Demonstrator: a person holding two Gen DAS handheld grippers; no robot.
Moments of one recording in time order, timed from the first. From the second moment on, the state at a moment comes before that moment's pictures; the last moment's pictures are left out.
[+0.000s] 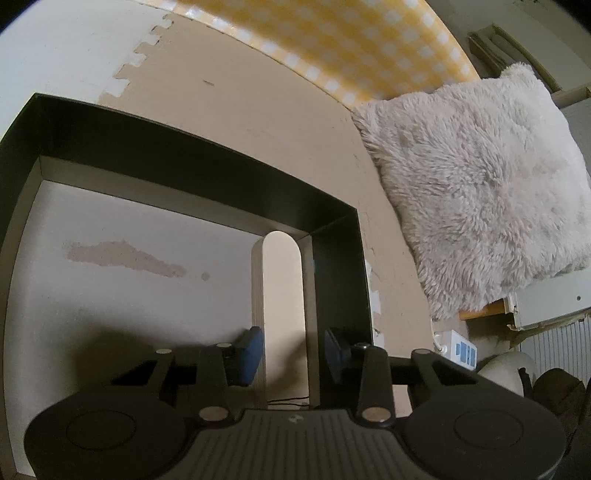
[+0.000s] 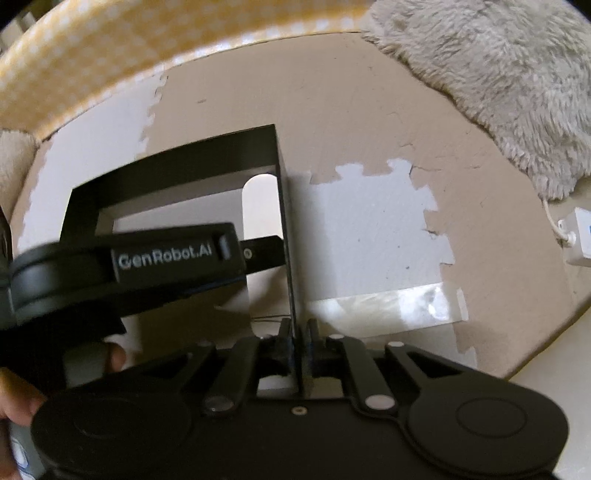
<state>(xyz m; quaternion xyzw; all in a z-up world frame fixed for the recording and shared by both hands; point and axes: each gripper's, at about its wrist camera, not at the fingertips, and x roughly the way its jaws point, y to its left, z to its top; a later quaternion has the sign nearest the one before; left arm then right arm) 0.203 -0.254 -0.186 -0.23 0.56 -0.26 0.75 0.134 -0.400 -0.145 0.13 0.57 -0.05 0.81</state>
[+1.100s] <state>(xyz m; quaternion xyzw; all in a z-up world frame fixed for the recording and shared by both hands) 0.172 -0.126 -0.035 0.00 0.38 -0.26 0.89 0.141 -0.391 -0.153 0.11 0.58 -0.05 0.80</state>
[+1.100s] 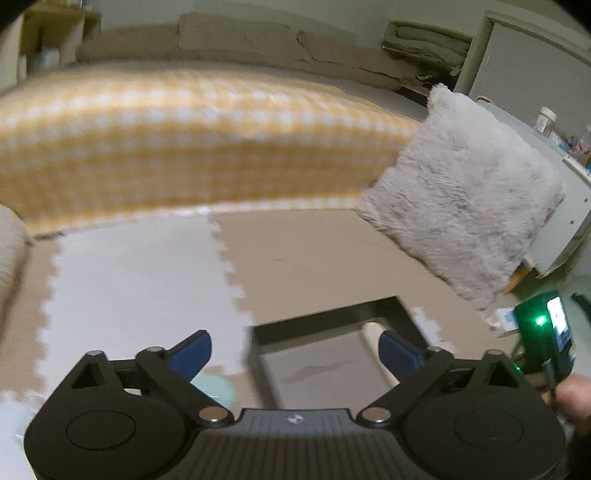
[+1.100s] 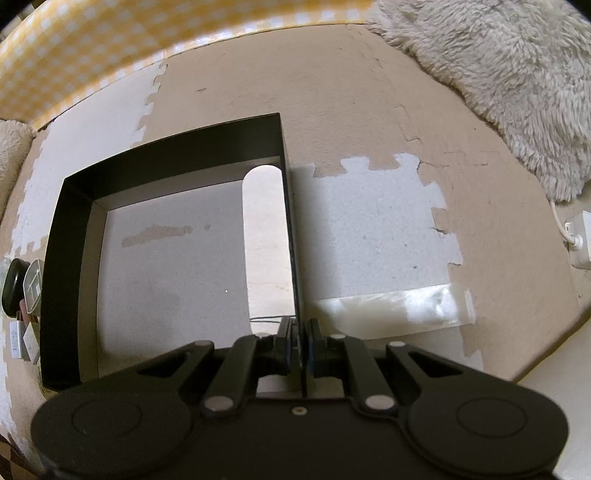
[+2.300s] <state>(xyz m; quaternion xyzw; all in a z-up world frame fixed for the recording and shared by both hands) 0.212 0.079 -0.152 0.21 0.48 -0.24 0.82 0.142 -0.388 -0.152 0.10 0.58 -0.05 0.81</state>
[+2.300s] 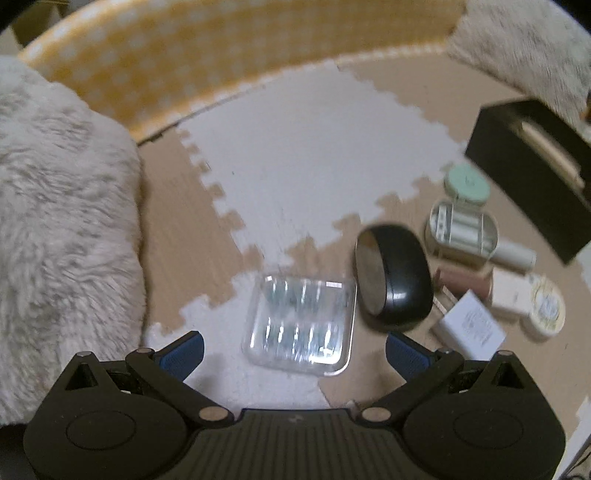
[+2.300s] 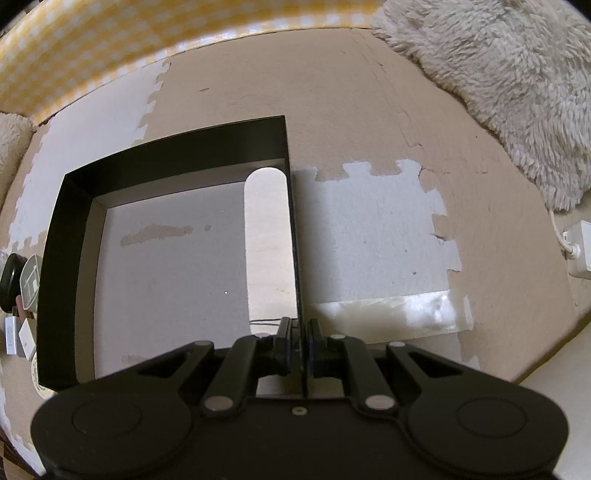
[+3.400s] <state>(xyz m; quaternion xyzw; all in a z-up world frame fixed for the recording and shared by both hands) 0.252 0.064 -0.173 0.18 0.51 -0.19 0.82 0.143 -0.383 -0.152 0.08 0.58 -0.05 0.81</state>
